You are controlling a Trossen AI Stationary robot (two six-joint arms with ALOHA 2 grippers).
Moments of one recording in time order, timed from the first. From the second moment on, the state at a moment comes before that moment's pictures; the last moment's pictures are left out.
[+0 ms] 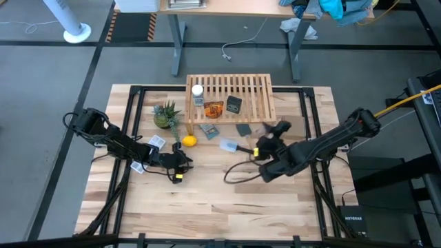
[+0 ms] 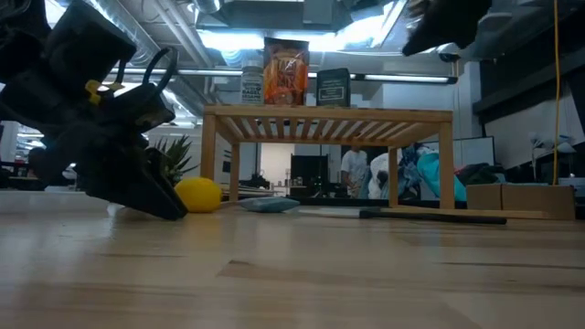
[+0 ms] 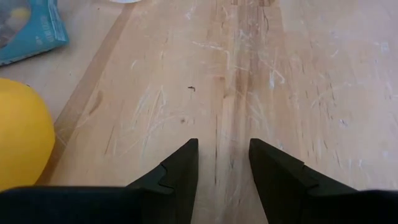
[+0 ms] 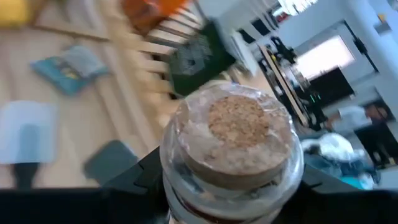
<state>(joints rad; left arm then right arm) -0.31 1.55 0.28 0.59 -0.34 -0.25 0.45 1.47 1.18 -1.10 1.21 0.52</state>
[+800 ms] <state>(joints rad) -0.31 1.55 0.28 0.69 -0.33 -0.18 0.45 0.93 0.69 -0.78 1.23 0.62</state>
